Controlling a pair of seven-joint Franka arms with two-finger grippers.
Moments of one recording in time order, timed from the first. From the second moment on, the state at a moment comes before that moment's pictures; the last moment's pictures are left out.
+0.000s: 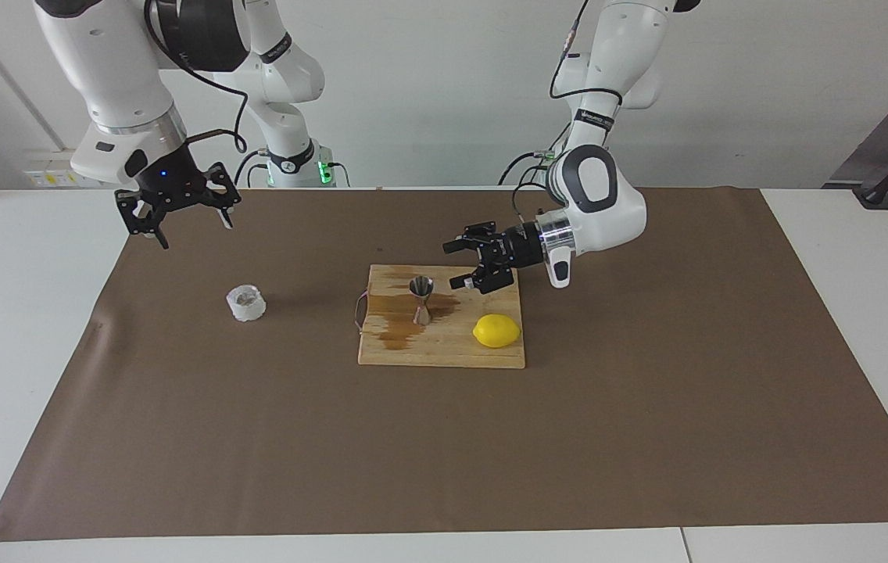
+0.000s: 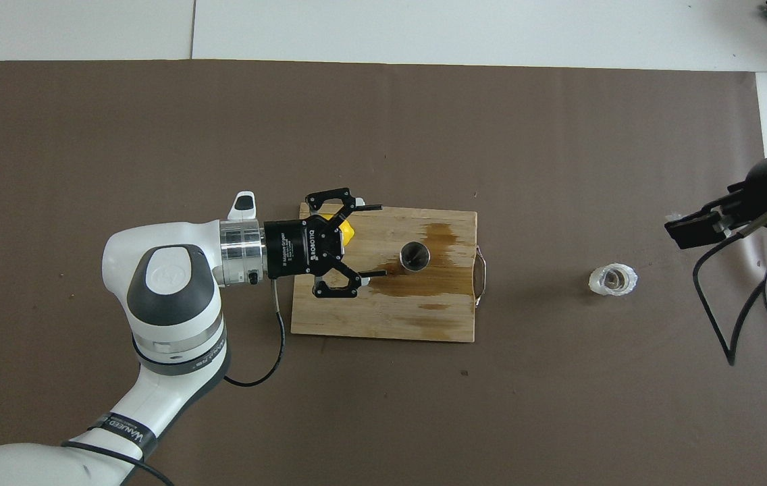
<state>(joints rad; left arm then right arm) -0.35 0.16 -0.08 -2.08 -1.63 2.13 -0.69 -0.06 -0.04 0.08 -1.73 -0.02 1.76 -0.53</state>
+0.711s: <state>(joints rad) -0.19 0.12 -0.07 -1.78 -0.83 1.77 -0.69 -0.13 -0.07 0.08 -2.01 0.12 1.97 -1.32</state>
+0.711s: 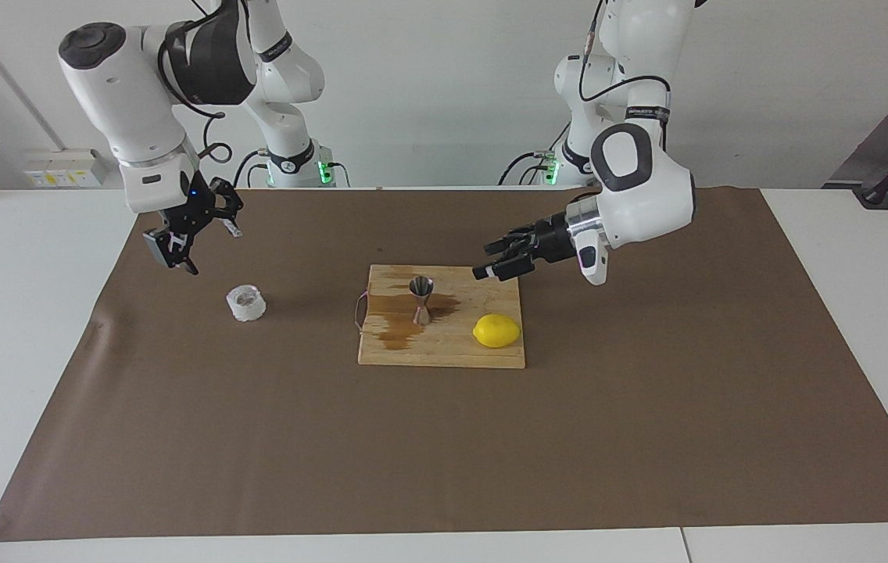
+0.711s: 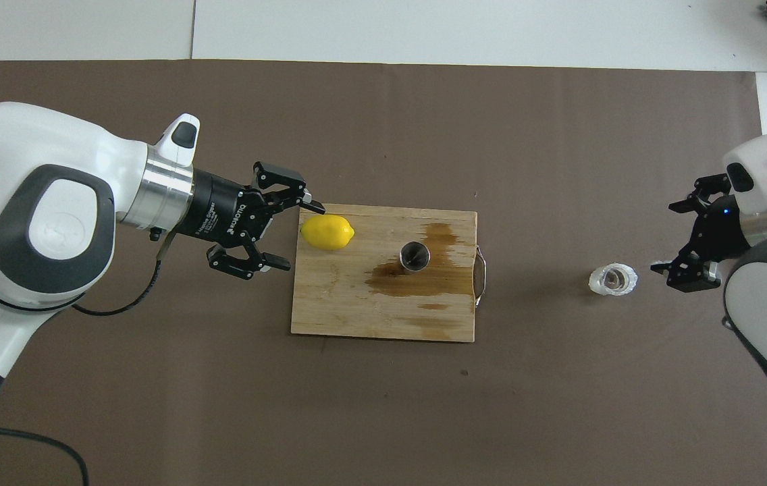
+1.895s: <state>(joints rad) -0.14 -0.08 -0.06 -1.72 -0.13 1.57 -0.36 -0.23 0.04 0.08 -2.33 0.39 2.31 -1.95</state>
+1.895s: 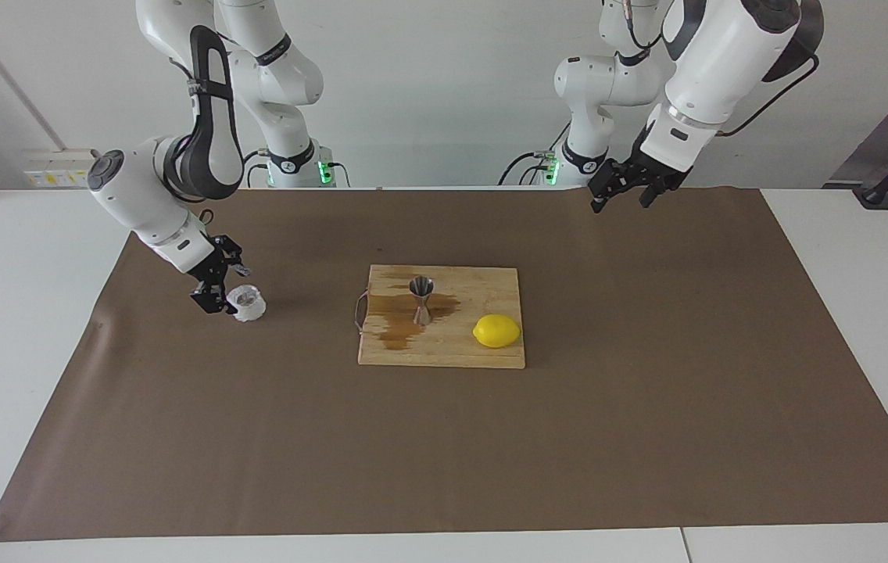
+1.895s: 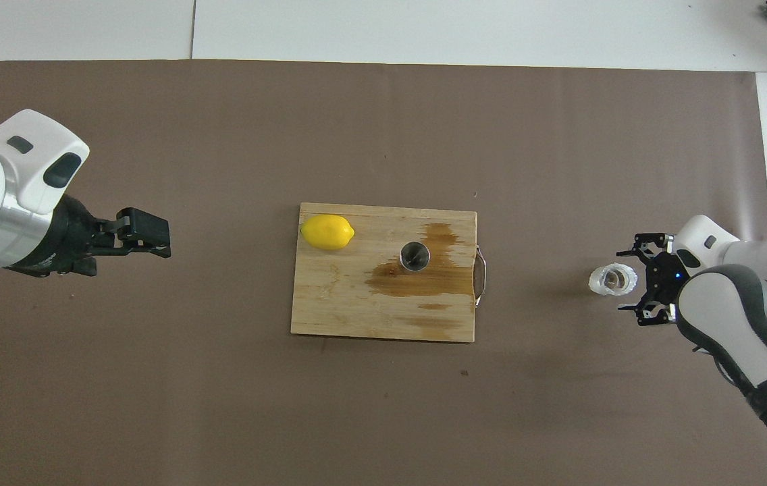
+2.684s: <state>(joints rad) 0.00 -0.08 -0.05 -1.61 -0.05 1.47 -0.19 -0.22 0.09 0.08 -2.36 0.45 2.37 -2.01</state>
